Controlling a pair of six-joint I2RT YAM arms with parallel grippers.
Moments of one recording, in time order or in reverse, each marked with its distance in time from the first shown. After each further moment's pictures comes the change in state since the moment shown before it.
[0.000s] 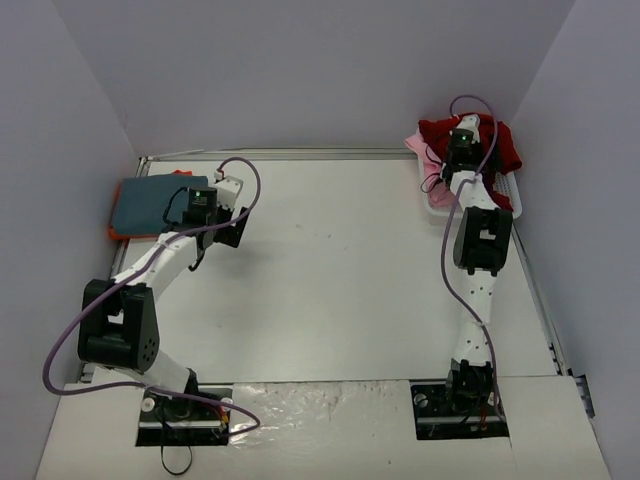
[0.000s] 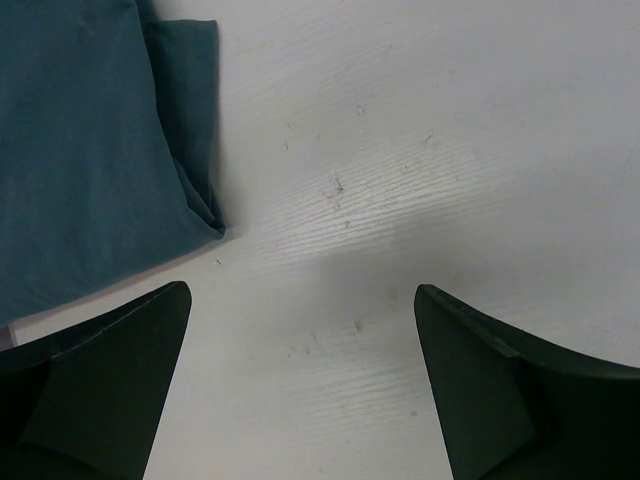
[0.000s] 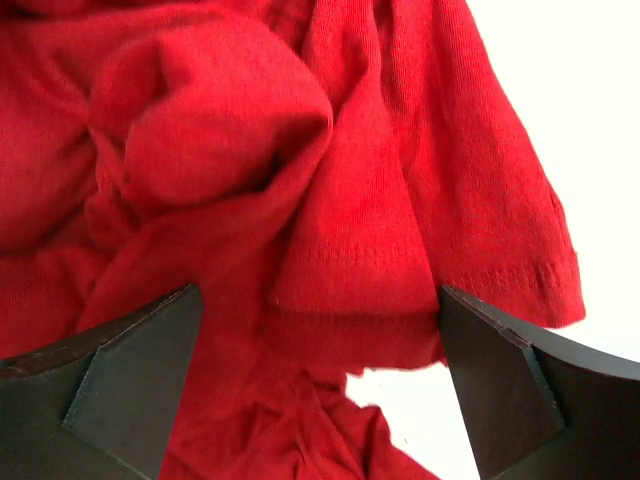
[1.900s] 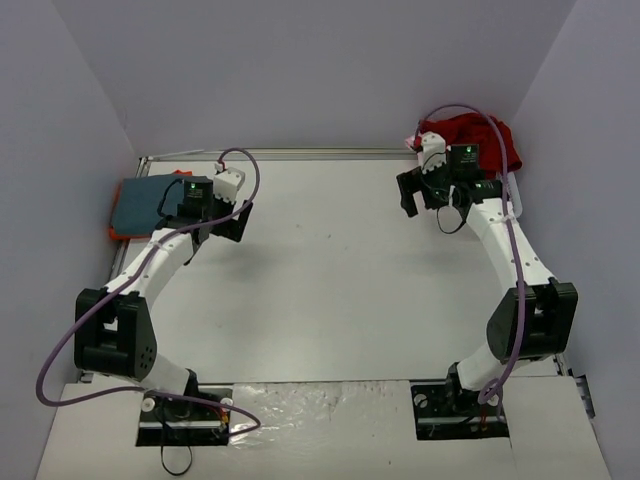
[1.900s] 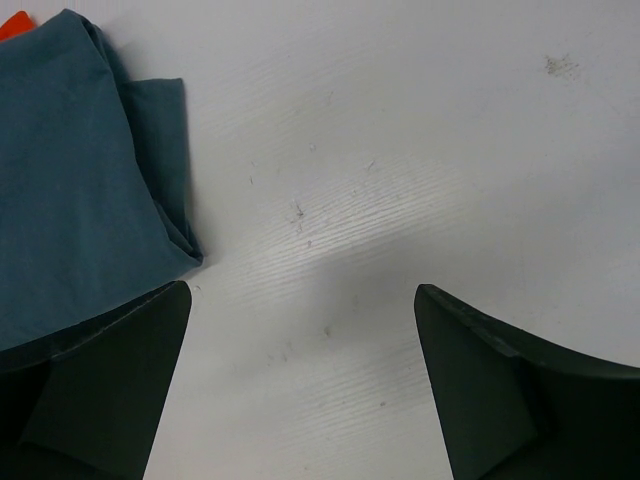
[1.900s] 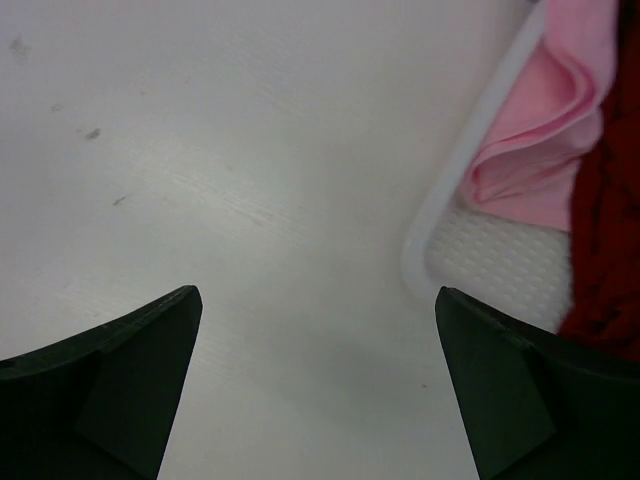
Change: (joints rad) left arm 0.001 -0.038 0.072 -0.085 0.120 0.006; right arm 0.167 -1.015 -0.817 -0.509 -0.974 0.084
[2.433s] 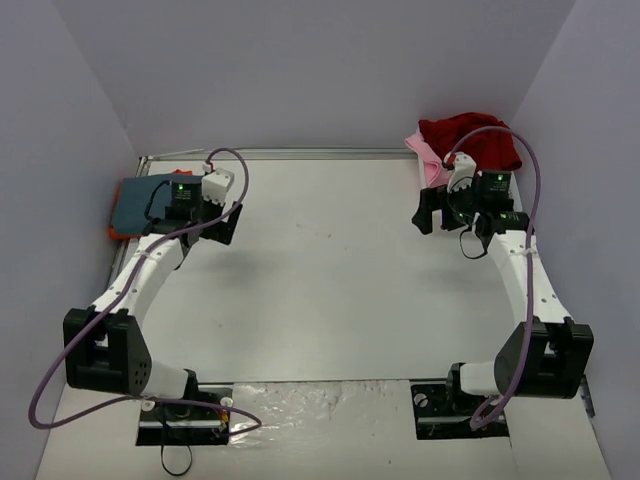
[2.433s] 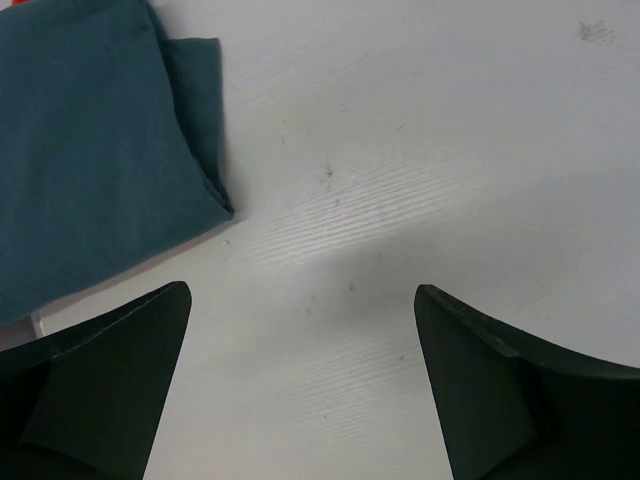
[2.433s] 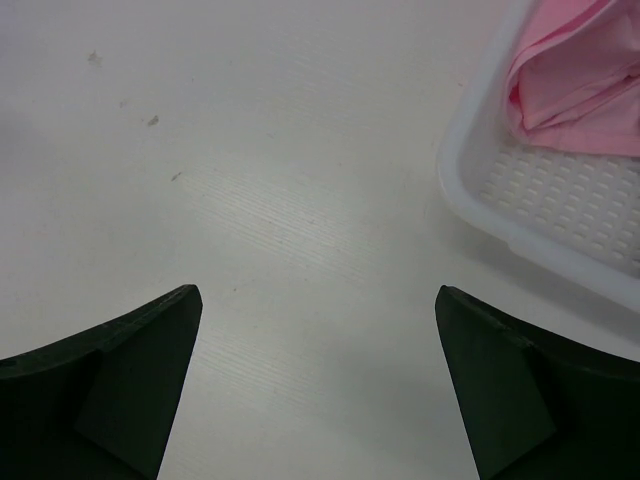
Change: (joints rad) left arm 0.048 -0.121 -0.018 -0.106 -0.029 0.013; right arm -0.137 -0.211 -0.239 0.078 -0.163 0.116
